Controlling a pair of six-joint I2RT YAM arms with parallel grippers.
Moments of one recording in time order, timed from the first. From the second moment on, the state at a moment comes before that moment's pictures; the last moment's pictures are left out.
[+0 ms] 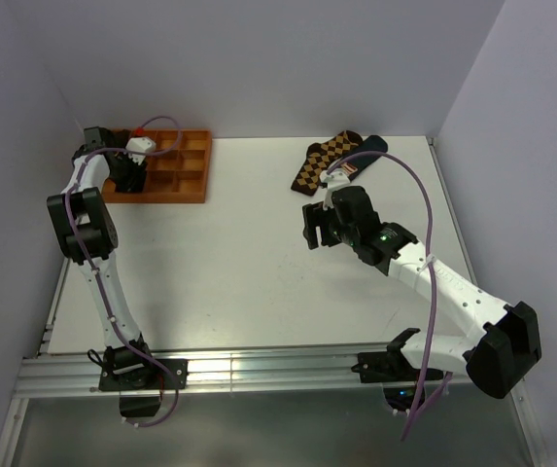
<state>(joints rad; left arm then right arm) 0.25 2.37 1.99 -0.62 0.37 0.85 0.60 1.17 0.94 -0.41 0.10 0.21</state>
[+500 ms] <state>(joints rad) 0.24 2.37 1.99 -0.63 0.36 0.85 0.60 1.17 0.94 -0.41 0.08 0.20</state>
